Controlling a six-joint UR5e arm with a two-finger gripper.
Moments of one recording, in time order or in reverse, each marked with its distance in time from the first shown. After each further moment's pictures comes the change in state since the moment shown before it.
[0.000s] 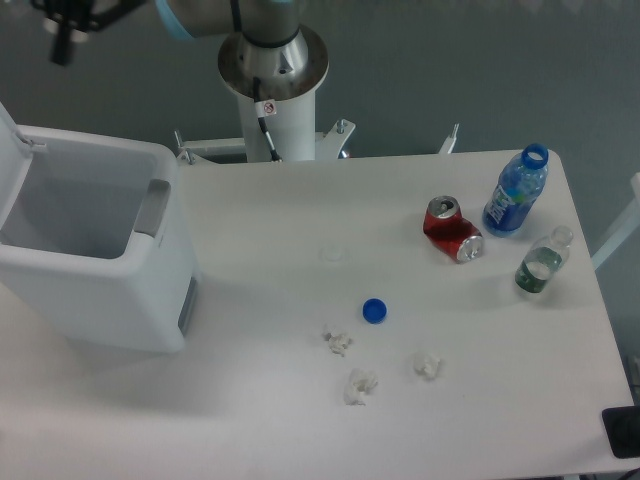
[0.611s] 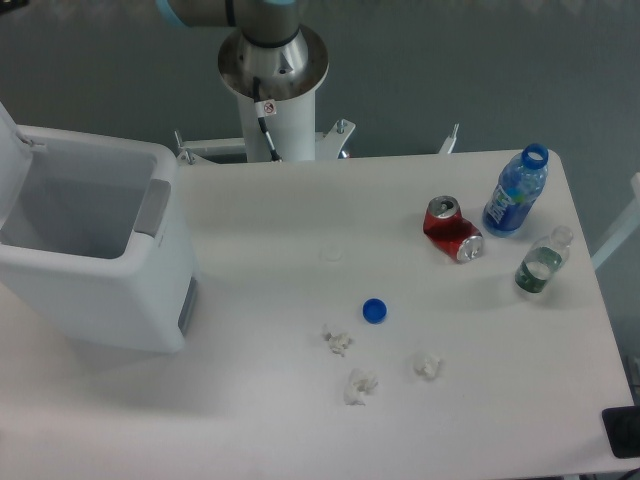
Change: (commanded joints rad) arm -0.172 -0.136 0.112 0.043 0.000 -0.031
